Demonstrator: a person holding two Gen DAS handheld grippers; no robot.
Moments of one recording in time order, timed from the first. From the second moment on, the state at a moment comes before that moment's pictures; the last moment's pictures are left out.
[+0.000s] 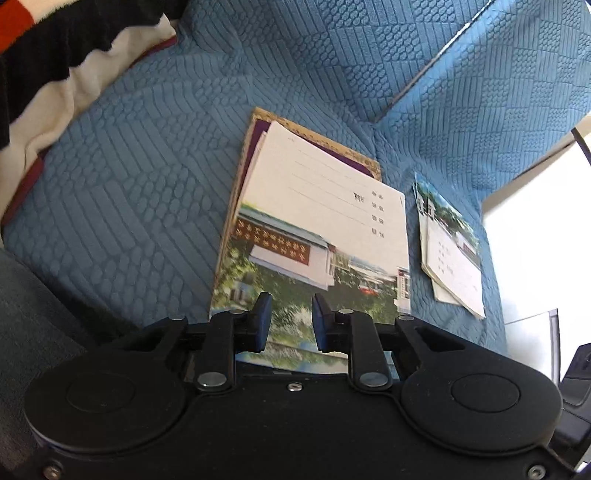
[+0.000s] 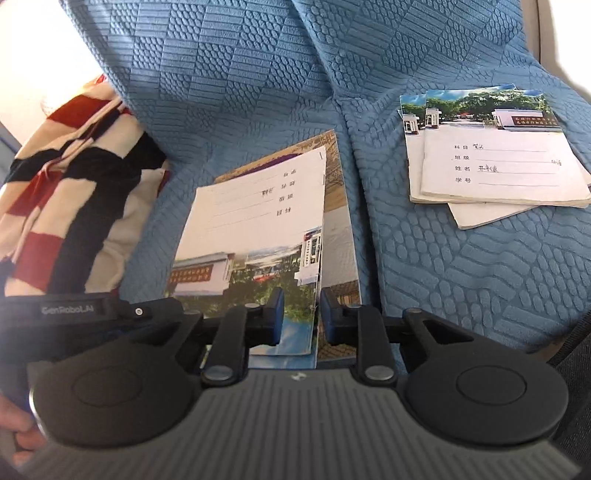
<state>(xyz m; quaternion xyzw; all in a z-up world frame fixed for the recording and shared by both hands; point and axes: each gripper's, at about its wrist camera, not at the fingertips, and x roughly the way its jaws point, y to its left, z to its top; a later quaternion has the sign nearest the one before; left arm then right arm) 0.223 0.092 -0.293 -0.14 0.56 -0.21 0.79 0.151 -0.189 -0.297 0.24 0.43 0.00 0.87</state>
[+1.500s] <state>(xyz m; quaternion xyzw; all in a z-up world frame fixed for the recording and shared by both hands) 0.126 0.052 -0.121 -0.05 0.42 -0.29 0.86 0.031 -0.213 -0.142 0.19 0.30 -0.05 0.93</state>
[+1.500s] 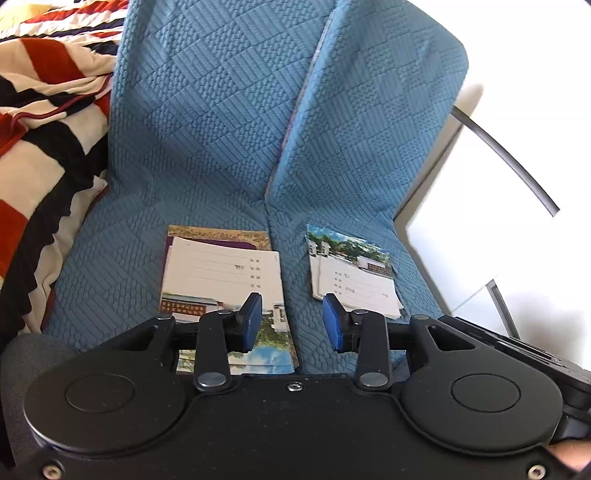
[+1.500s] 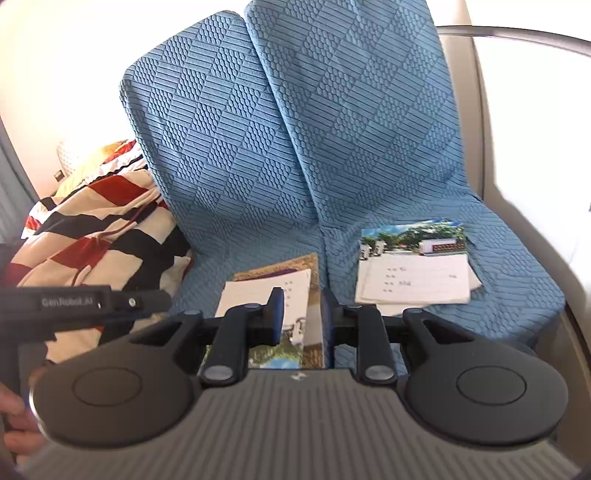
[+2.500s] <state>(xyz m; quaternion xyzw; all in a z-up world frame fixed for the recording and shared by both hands) 0.107 0.015 -0.115 -0.03 0.40 -0.31 0.86 0.005 -0.262 -0.154 0.17 0.32 -0.14 0.92</state>
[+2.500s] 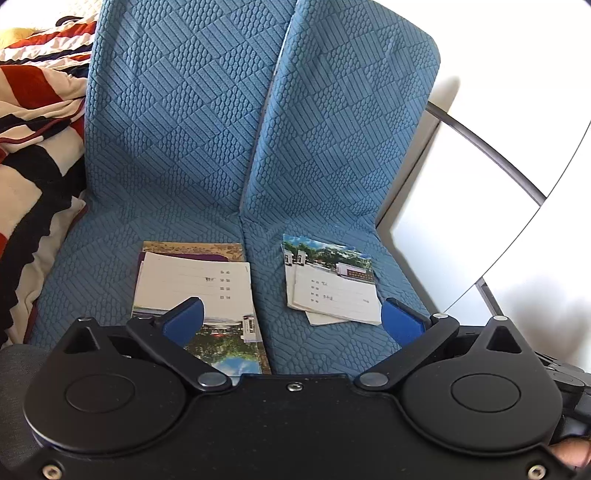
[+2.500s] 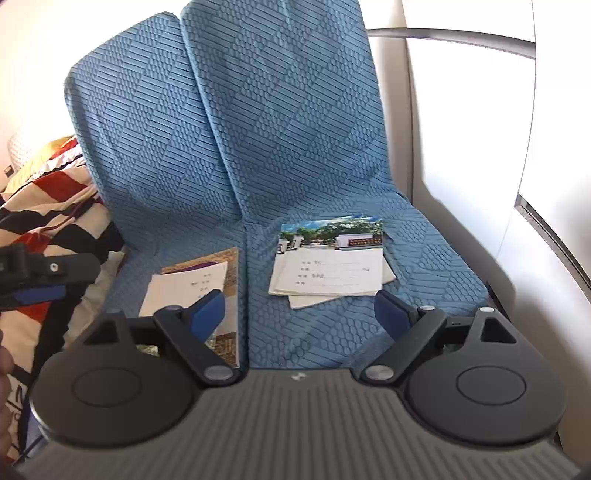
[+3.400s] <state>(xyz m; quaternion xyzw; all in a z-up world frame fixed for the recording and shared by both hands) 0.136 -0.056 -0.181 0.00 0.44 -0.32 0.84 0.017 -0.298 -0.216 0.20 0.28 -0.22 0.91</state>
